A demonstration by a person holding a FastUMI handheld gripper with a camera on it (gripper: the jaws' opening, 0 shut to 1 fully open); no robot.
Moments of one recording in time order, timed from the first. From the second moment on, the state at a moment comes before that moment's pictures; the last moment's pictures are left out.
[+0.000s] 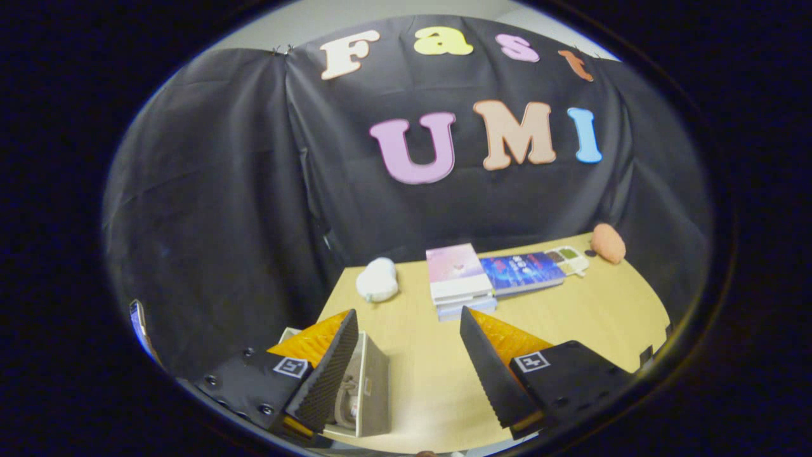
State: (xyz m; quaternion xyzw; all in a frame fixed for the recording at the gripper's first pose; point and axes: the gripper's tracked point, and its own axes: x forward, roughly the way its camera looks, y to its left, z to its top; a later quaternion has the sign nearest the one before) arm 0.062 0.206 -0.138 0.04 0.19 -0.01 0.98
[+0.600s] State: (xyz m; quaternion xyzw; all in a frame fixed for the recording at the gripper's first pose) arm 0.074 0.157 -0.040 0.02 0.06 -0.02 1.00
